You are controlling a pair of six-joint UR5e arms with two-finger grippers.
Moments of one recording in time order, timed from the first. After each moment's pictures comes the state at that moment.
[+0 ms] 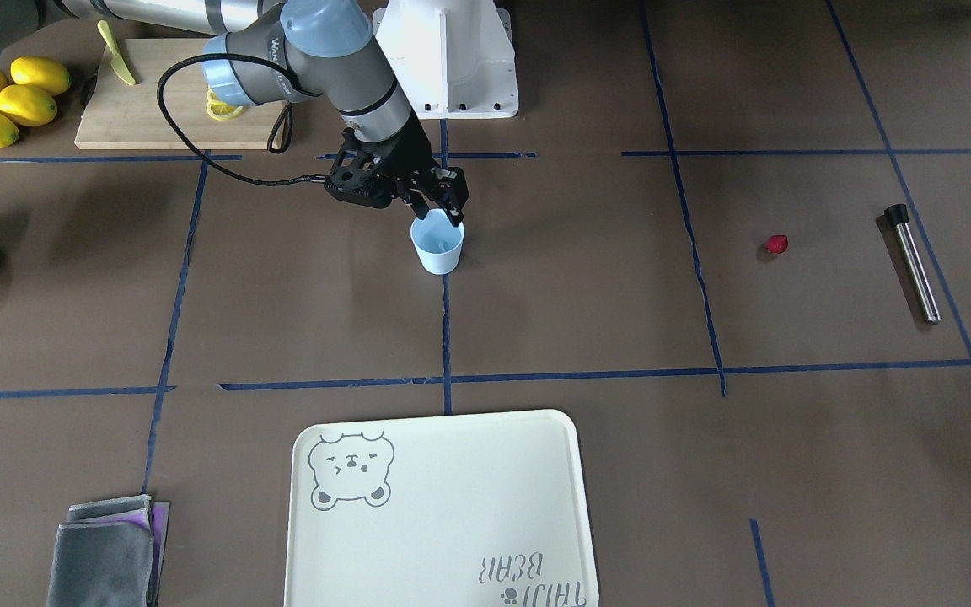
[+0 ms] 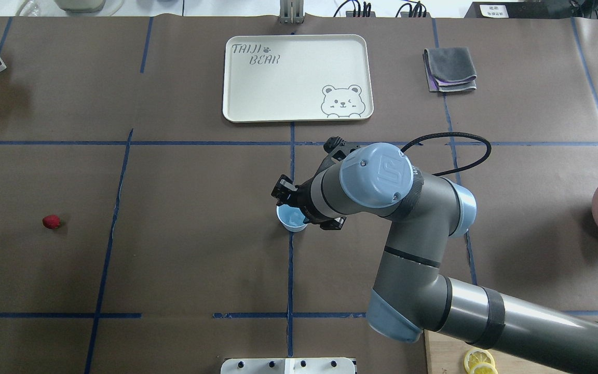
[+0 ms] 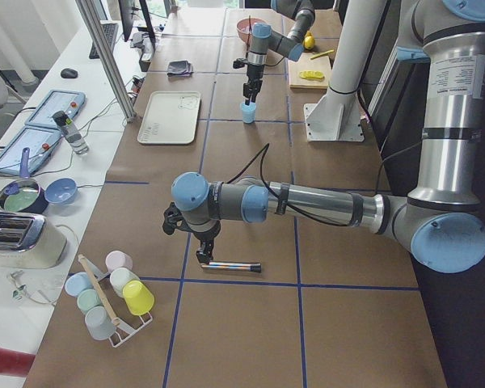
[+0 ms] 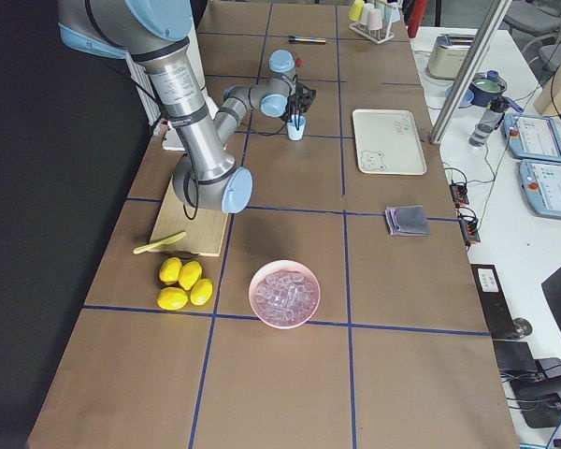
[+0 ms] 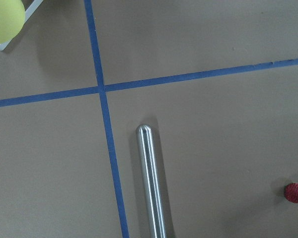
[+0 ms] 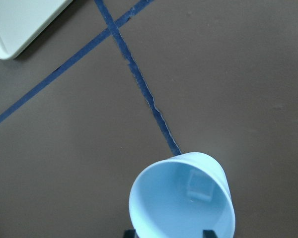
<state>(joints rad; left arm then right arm) -1.49 -1.57 -1.69 -1.48 -2.46 0.08 0.46 -0.97 1.73 -1.23 1.83 1.86</state>
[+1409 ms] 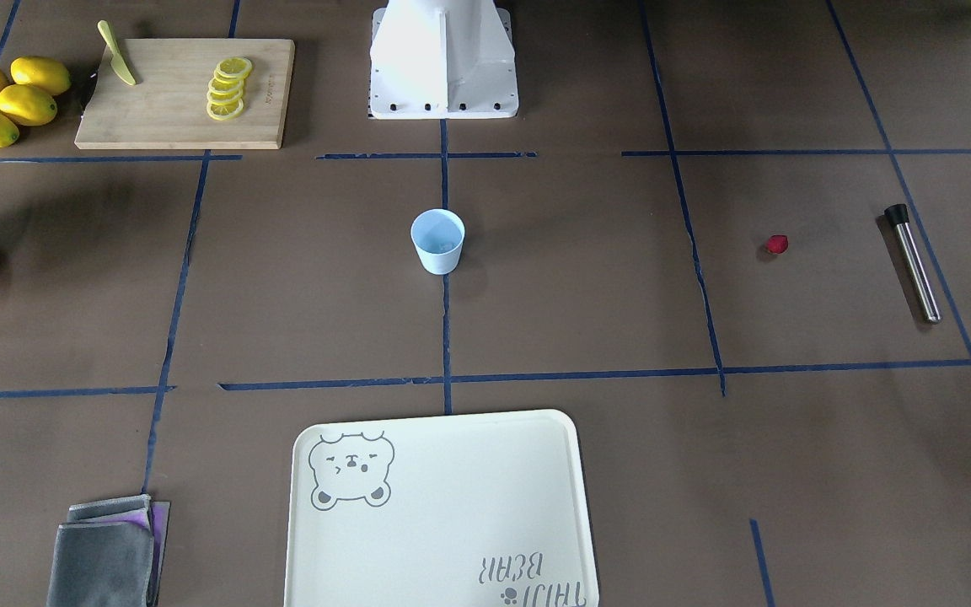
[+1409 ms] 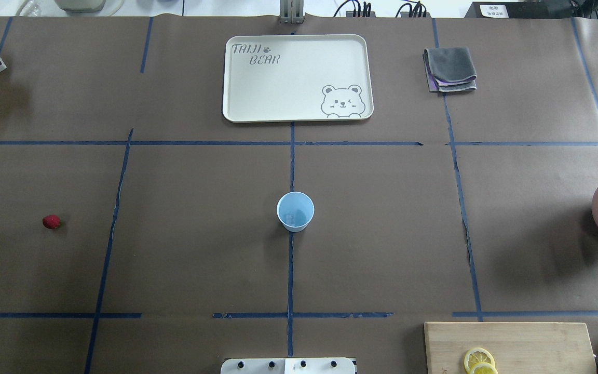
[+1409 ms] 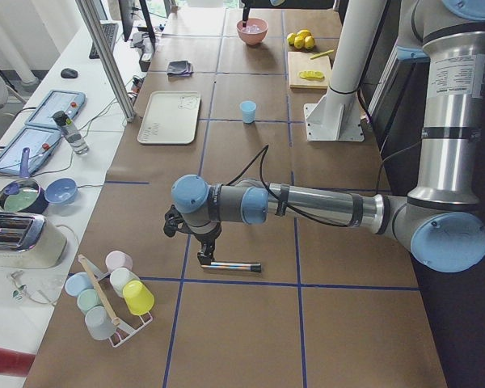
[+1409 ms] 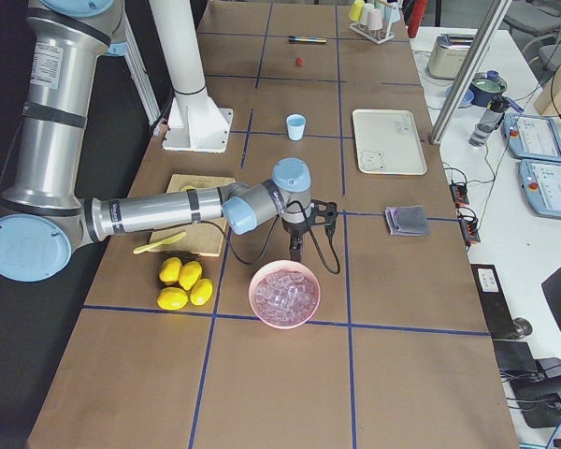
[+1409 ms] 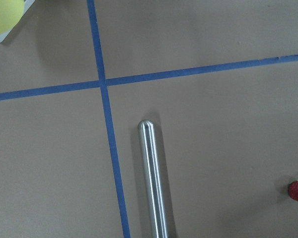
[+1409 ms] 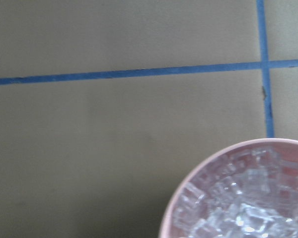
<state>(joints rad) -1.48 -1.57 -1.68 -1.48 -2.46 0.08 1.24 -1.79 1.88 -1.21 2.26 0.57</state>
